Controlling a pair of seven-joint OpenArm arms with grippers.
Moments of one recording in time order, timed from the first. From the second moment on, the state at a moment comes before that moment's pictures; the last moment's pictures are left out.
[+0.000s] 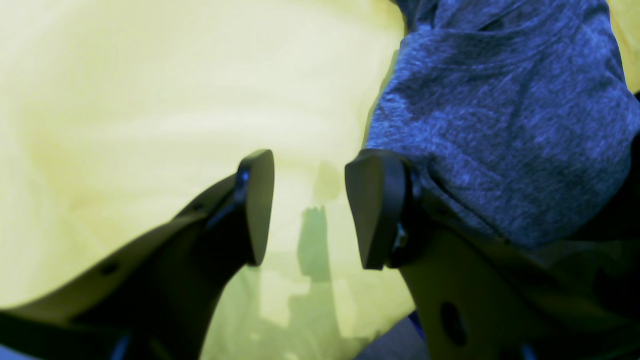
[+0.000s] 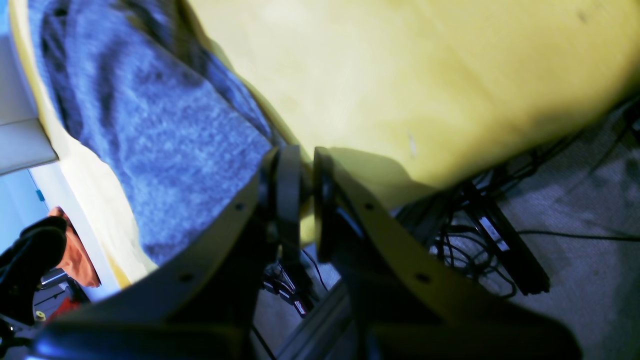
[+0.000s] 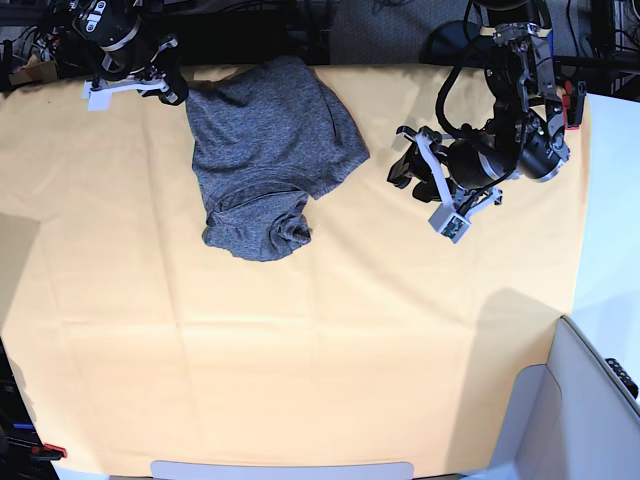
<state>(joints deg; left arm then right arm) 4.4 -10.1 -7.7 111.6 -38.2 -26.5 79.7 -33.2 -5.5 31.9 115.2 51.7 -2.5 -60.8</state>
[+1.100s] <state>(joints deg) 4.4 -10.1 -7.7 111.6 -38.2 -26.5 79.7 -30.0 -6.8 27.7 115.1 53.1 -2.4 -60.9</state>
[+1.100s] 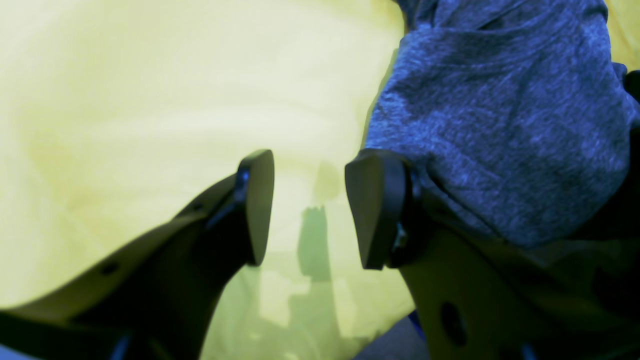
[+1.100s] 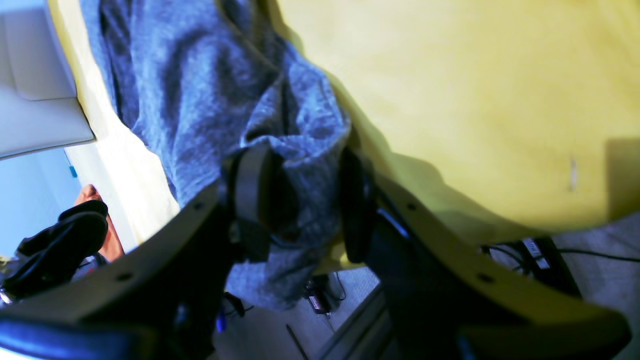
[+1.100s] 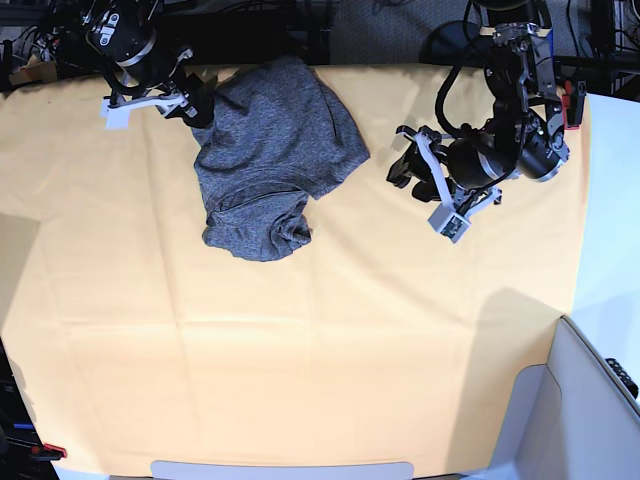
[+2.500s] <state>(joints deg) 4.4 -10.1 -7.7 107.5 -38.2 -26.5 79.7 -25.4 -2.1 29.1 103.4 64.6 1.0 -60.1</state>
